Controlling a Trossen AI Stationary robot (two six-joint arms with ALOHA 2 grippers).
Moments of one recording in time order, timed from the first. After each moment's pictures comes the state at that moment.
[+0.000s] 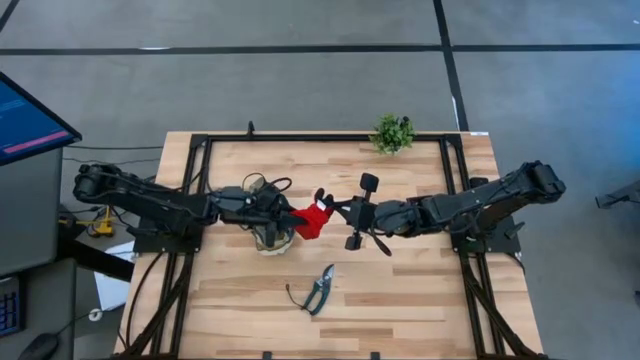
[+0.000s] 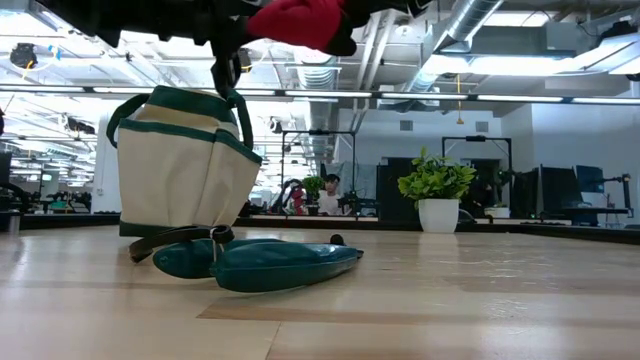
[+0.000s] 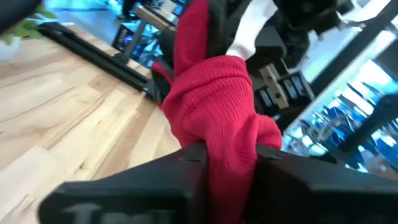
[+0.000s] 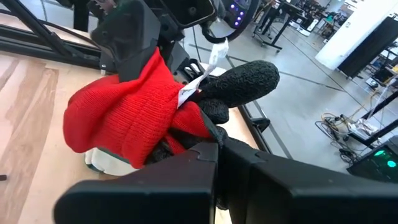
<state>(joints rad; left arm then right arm) -0.09 1.21 0.56 0.58 -0.07 -0.58 0.26 1.43 1.07 -0.01 0.63 -0.19</state>
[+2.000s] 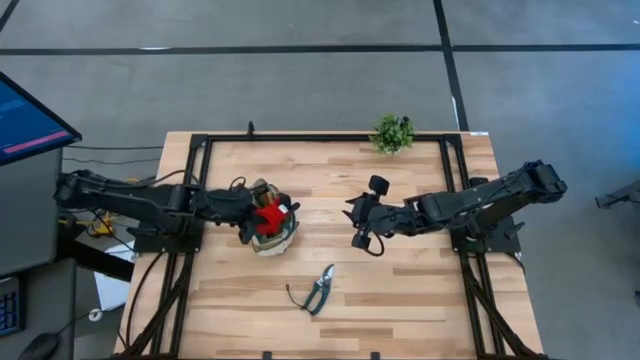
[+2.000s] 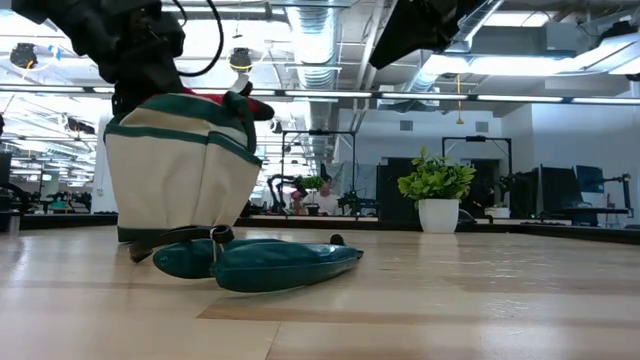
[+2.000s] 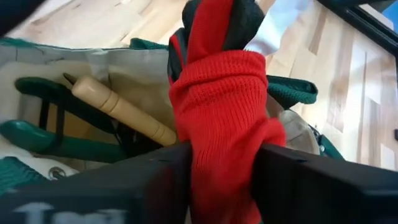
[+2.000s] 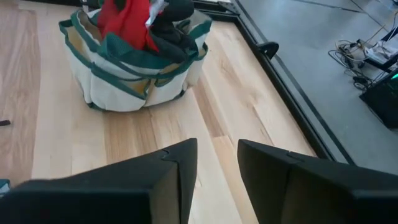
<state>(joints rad) -0.09 0.85 0.57 -0.43 -0.24 -0.63 0.25 1.41 1.07 -0.34 0.63 0.11</state>
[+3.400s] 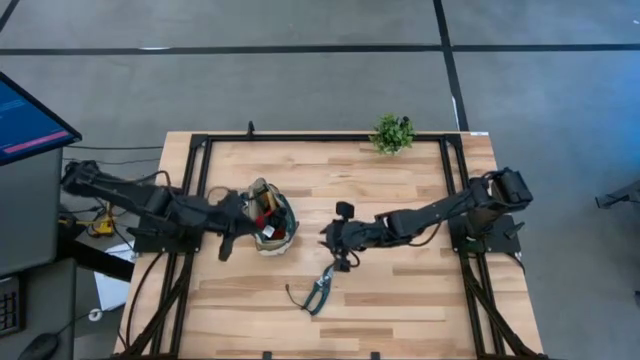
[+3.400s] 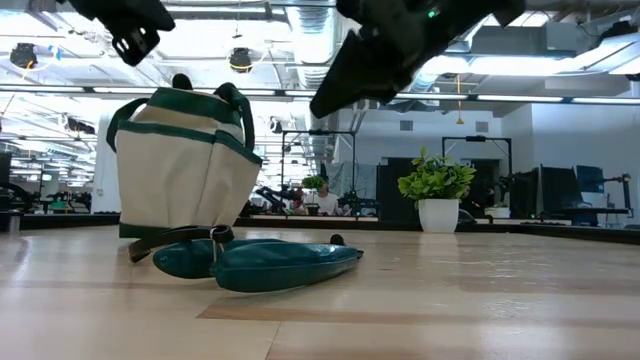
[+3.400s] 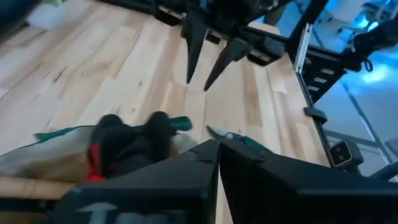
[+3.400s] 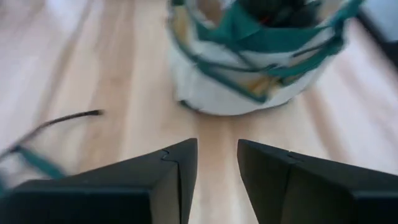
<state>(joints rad) -0.33 0.73 0.64 -0.37 -0.28 -0.40 0.24 1.70 1.07 -0.01 0.33 0.07</state>
